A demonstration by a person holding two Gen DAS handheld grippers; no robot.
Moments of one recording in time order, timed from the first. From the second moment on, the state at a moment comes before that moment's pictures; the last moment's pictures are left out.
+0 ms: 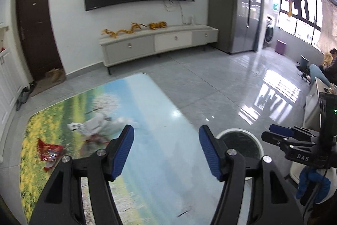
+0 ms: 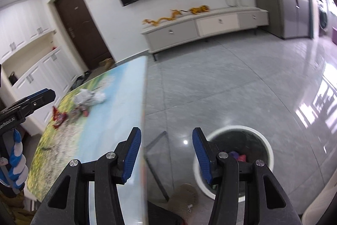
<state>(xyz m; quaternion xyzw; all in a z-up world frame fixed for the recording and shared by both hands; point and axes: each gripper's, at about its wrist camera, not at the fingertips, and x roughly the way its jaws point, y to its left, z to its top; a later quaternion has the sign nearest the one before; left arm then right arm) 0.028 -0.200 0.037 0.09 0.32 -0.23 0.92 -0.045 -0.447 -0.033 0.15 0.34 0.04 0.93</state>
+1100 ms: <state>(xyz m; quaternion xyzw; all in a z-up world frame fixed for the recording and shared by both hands) -0.020 -0.053 0.043 0.02 0.29 -0.10 0.95 -0.044 -0.335 0.018 0.07 0.32 0.13 0.94</state>
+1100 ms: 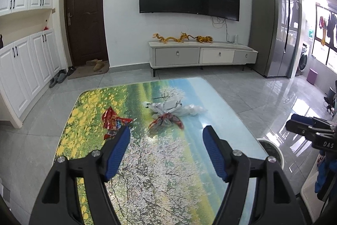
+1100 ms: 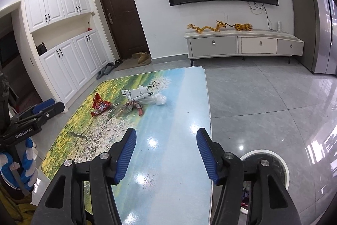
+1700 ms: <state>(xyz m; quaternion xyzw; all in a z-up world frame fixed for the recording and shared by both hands) 0.062 0.007 -0.045 -0.02 0.38 -0.13 0.92 0.079 -0.292 -0.029 0.04 0.39 0.17 0.90</state>
